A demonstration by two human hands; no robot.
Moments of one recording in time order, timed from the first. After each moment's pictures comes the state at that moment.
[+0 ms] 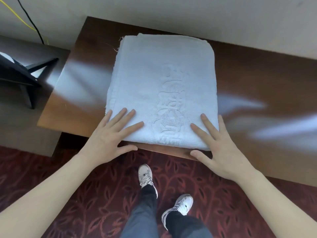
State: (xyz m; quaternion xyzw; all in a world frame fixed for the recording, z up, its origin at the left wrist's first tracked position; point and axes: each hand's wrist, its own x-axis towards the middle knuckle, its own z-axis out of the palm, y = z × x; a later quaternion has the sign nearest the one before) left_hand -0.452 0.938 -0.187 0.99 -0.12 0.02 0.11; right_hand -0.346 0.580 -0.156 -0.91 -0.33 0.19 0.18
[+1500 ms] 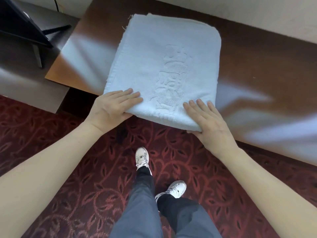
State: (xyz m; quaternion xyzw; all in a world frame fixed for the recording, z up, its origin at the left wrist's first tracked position) left_hand -0.491 0.887 -0.180 0.96 -0.12 0.24 0.08; right_hand -0.385 0.574 -0.166 -0.88 -0.45 0.02 0.16
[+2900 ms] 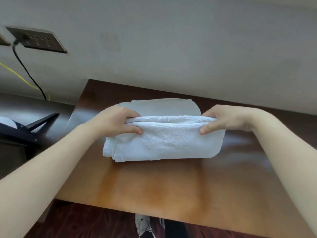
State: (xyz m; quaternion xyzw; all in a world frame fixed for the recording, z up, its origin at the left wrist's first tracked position) left_hand -0.228 0.998 -0.072 0.96 -0.07 -0.12 0.25; right_hand -0.101 0.657 -0.015 -0.80 -0.24 0.49 0.24
